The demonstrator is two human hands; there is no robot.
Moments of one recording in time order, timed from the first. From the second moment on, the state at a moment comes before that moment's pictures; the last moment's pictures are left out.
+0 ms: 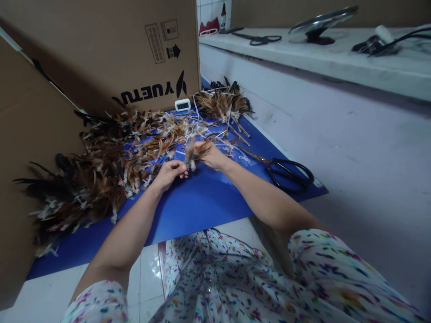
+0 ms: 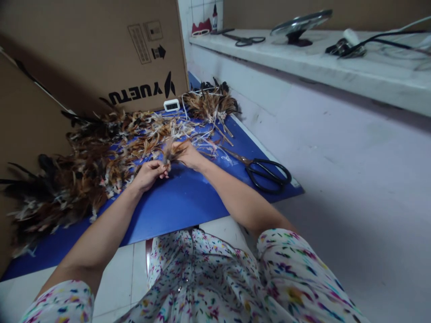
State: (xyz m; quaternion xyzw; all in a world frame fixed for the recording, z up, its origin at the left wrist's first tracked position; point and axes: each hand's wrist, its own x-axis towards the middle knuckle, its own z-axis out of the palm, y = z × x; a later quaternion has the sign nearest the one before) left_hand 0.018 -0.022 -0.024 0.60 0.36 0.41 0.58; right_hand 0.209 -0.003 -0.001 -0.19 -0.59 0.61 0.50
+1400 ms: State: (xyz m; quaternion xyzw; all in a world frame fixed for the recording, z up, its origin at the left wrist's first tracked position) left_hand 0.020 -0.024 -0.013 0.51 0.38 0.46 0.62; right_hand 0.239 0.020 0.002 -0.43 -0.71 0.25 0.50
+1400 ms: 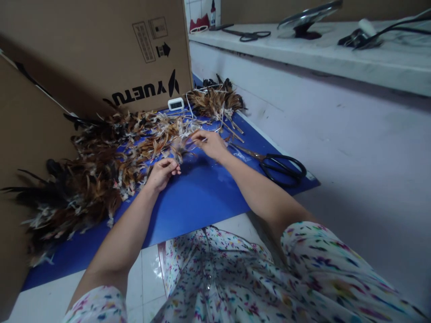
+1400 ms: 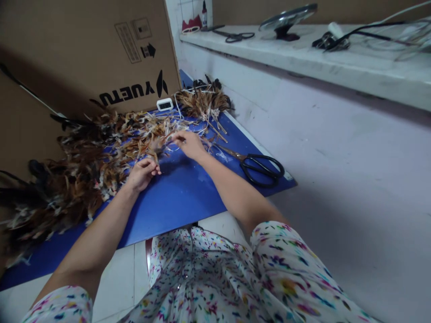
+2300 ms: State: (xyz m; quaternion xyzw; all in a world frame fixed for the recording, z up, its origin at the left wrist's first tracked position) left_hand 0.022 -0.020 -0.015 0.47 0.37 0.50 0.63; right_hand 0.274 0.049 -0.010 -0.59 -0.70 0.03 0.39
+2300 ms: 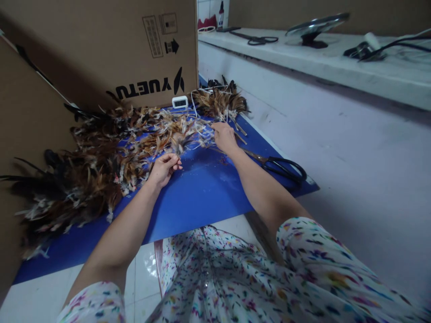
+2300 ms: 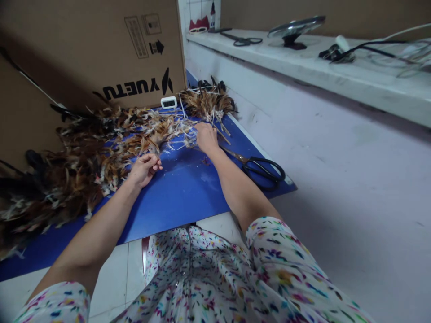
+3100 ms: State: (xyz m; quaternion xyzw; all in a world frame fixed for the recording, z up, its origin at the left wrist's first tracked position) left_hand 0.037 -0.038 -0.005 0.40 0.39 0.46 0.69; right_hand 0.201 -0.008 0.006 -0.34 -0.54 0.46 0.62
